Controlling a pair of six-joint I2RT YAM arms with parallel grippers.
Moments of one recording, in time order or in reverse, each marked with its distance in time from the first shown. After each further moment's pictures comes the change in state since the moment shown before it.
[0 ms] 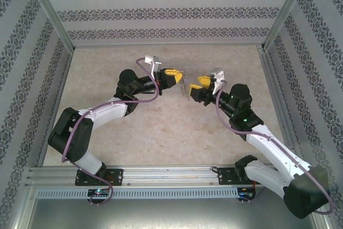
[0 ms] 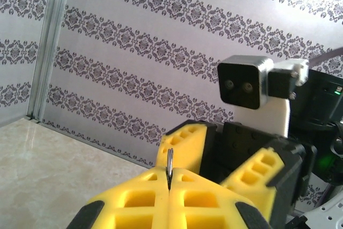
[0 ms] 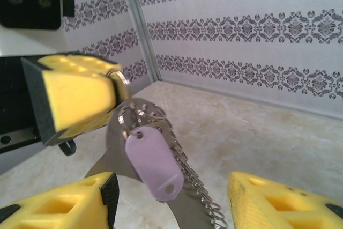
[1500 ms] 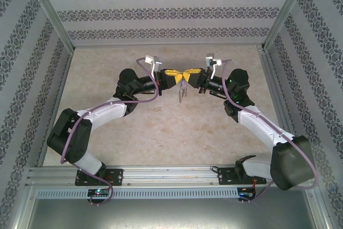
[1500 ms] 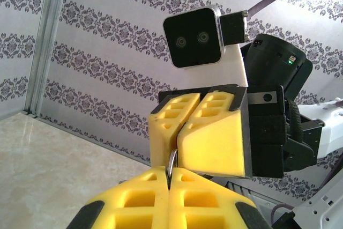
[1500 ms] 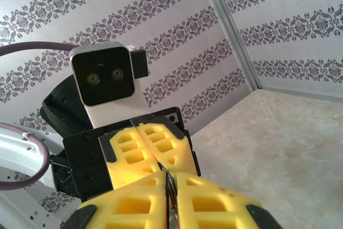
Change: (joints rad) left arm 0.000 -0.013 0.005 -0.042 0.011 0.002; right arm -0.071 0.294 0.139 0.367 -0.436 0.383
